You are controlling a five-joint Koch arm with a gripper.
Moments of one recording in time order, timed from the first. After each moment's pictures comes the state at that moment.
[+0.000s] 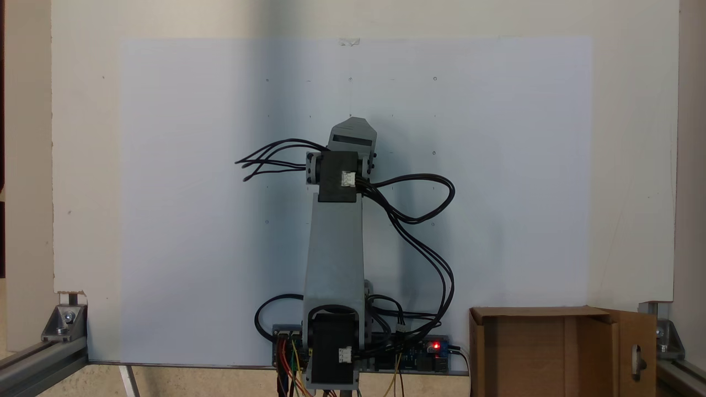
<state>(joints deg) 0.0 87.8 81.3 63.5 6.2</state>
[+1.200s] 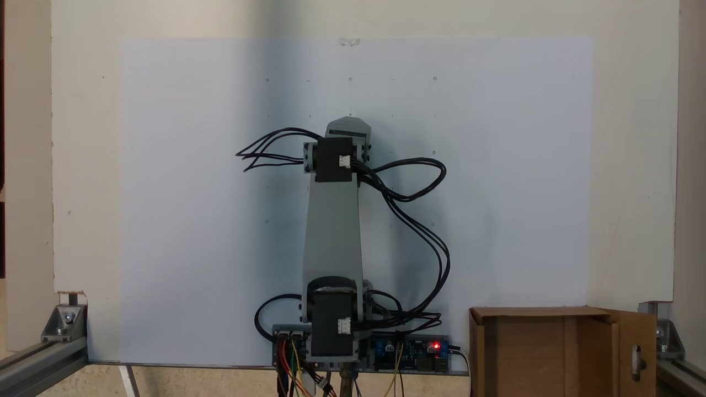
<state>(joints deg) -1.8 80.7 81.4 59.6 6.2</state>
